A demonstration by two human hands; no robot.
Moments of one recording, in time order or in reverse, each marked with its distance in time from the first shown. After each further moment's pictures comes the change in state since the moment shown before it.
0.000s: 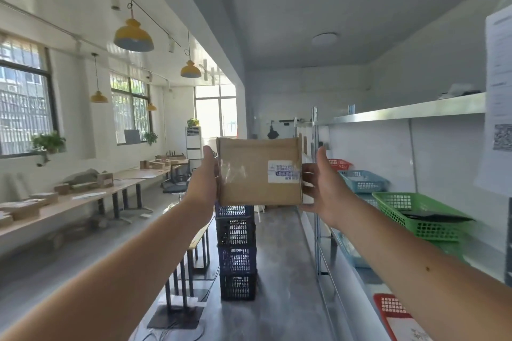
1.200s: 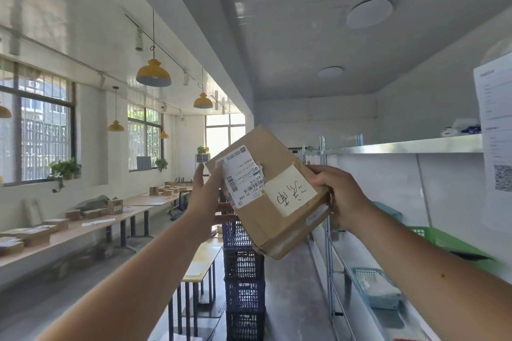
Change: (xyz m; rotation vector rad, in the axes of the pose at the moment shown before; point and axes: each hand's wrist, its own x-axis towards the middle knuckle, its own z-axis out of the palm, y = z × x) left_hand -0.013 0.051 -0.008 -0.017 0.088 0.074; right_hand 0.000 -0.052 -0.006 -0.068 -0.172 -0.432
